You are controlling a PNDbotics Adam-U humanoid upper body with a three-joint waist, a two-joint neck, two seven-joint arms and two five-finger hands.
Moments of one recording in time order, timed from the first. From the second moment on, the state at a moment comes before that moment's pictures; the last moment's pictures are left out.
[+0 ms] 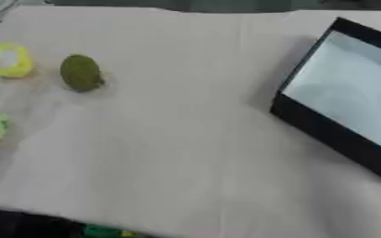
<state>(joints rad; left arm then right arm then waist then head) -0.28 1.02 -0.01 -1.78 0.05 0.53 0.05 -0.40 -0.46 -0.06 -1.84 -0.21 0.32 -0.79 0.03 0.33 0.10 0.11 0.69</state>
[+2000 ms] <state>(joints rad) -0.34 1.04 -0.02 -1.37 -0.50 0.26 -0.64 -0.40 -0.47 -0.05 -1.84 -0.22 0.33 -0.78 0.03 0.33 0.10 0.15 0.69</state>
